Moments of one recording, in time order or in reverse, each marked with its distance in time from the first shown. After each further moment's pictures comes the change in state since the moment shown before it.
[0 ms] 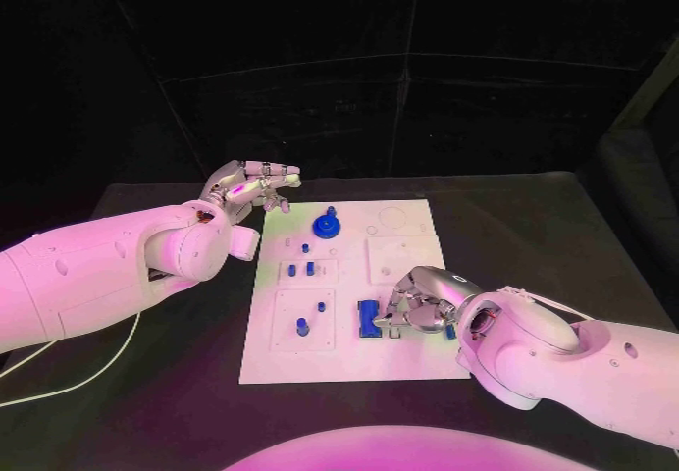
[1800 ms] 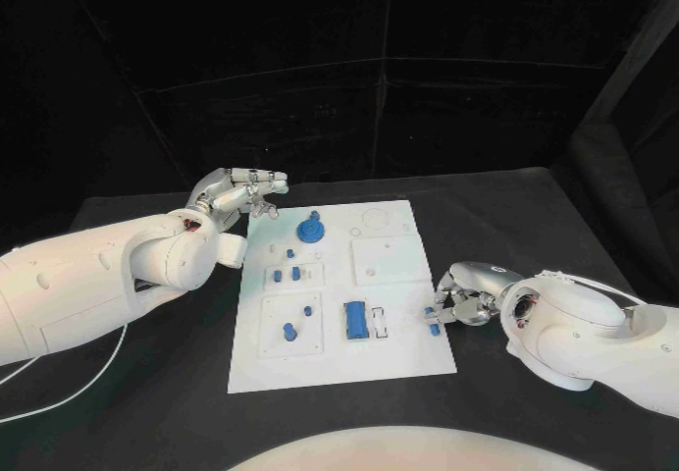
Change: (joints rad) left arm -0.006 0.004 -0.005 -0.006 0.000 0.000 -0.001; left_hand 0.000 0.000 0.000 0.000 0.000 0.000 0.000 0.000 0.000 0.000 0.000 0.000 0.000 0.000 0.000 0.000 -0.001 0.000 0.000 0.000 0.000 -0.001; right arm 0.039 -0.165 -0.001 -0.006 -0.058 0.203 -0.047; right_hand 0.022 0.012 -0.041 -0.004 0.045 0.022 0.005 -0.049 -0.011 -0.020 0.016 -0.050 -0.026 0.000 0.008 -0.004 0.000 0.000 -0.007 0.007 0.000 -0.008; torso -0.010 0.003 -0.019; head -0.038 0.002
